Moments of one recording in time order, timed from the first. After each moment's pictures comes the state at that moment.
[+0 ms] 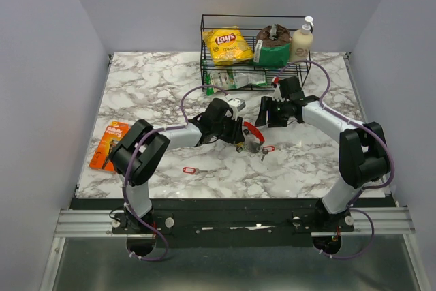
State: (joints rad) left arm -0.70 1.82 1.00 0.15 0.35 -0.33; right arm 0.33 1.69 1.12 -0.41 -0.27 0.35
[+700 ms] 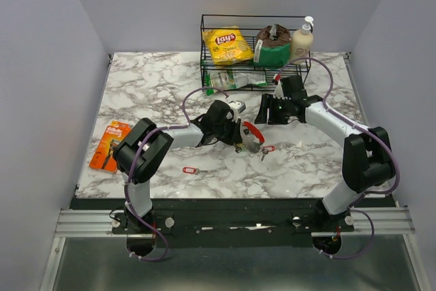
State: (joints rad) left arm -0.70 1.86 1.00 0.15 0.34 -0.32; right arm 0.33 1.64 1.12 -0.41 -0.29 0.34
